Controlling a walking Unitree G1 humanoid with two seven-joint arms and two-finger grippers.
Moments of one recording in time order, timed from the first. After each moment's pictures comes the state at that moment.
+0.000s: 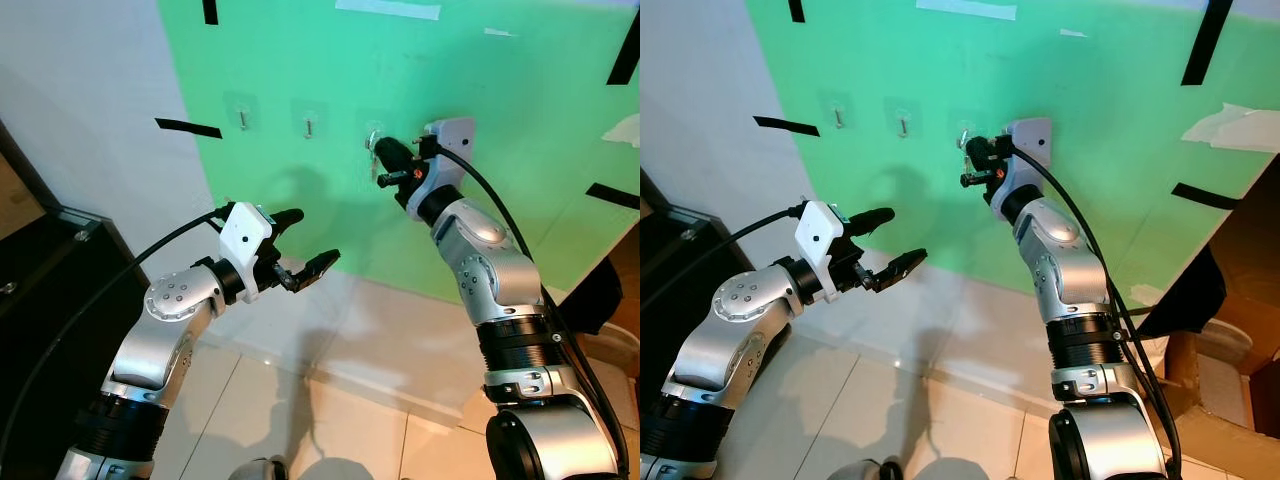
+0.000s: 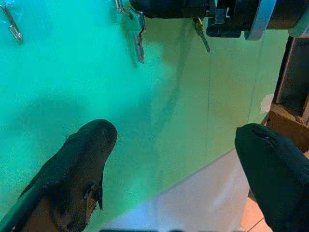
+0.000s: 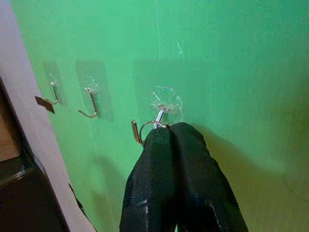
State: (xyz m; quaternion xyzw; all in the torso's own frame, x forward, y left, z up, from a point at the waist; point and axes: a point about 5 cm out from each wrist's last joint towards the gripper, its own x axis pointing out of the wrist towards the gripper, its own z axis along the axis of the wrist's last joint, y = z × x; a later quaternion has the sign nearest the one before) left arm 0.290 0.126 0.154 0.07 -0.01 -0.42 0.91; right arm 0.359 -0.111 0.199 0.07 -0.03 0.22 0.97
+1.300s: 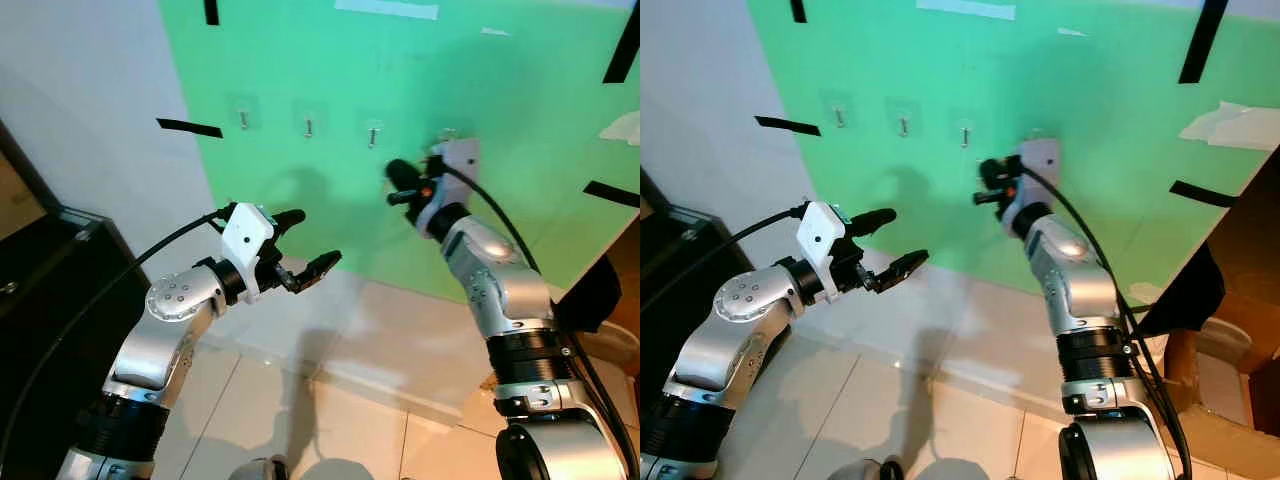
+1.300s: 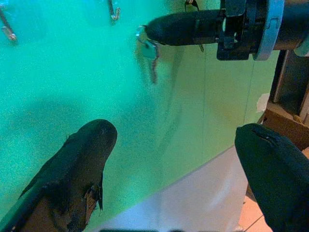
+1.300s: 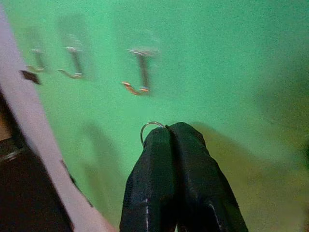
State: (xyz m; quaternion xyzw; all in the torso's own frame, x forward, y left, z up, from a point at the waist) left arm 0.290 0.125 0.154 0.07 -0.01 -0.42 0.90; right arm 0.352 -0.120 0.181 0.06 0.00 0.22 0.97
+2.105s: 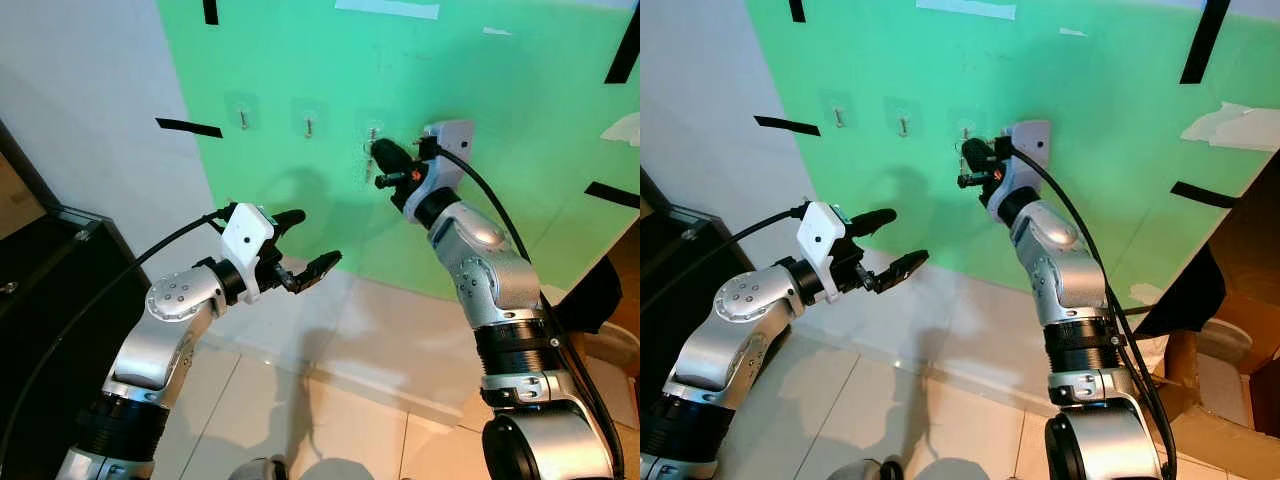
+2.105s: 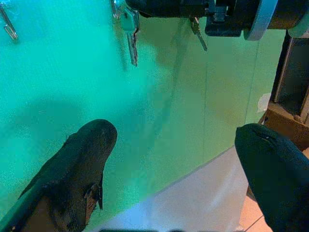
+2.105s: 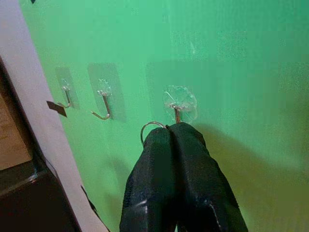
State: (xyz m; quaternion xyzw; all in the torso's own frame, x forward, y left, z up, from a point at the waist) left arm 0.290 0.125 0.154 0.07 -0.01 -0.42 0.90; right arm 0.355 -0.107 0.199 0.09 -0.03 0.23 0.97
